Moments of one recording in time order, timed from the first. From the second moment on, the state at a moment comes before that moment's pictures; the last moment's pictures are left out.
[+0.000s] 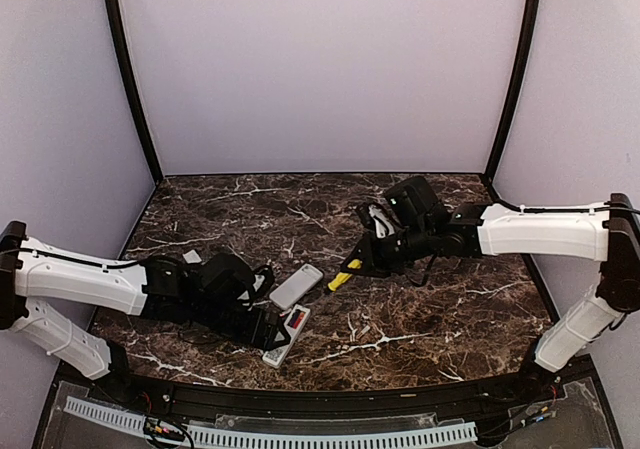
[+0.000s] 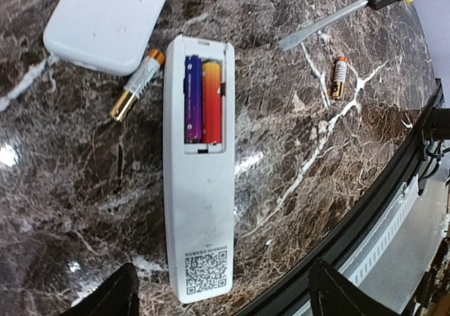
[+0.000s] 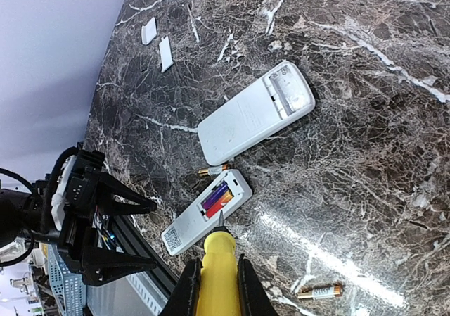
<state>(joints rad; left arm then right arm) -1.08 1.33 0.69 -0.34 0.10 -0.79 0.87 1.52 1.04 -0.29 -0.34 0.73</state>
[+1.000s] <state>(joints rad) -1.08 1.63 0.80 -0.07 0.42 -0.82 0.88 1.45 1.03 -0.31 -0.27 0.73</state>
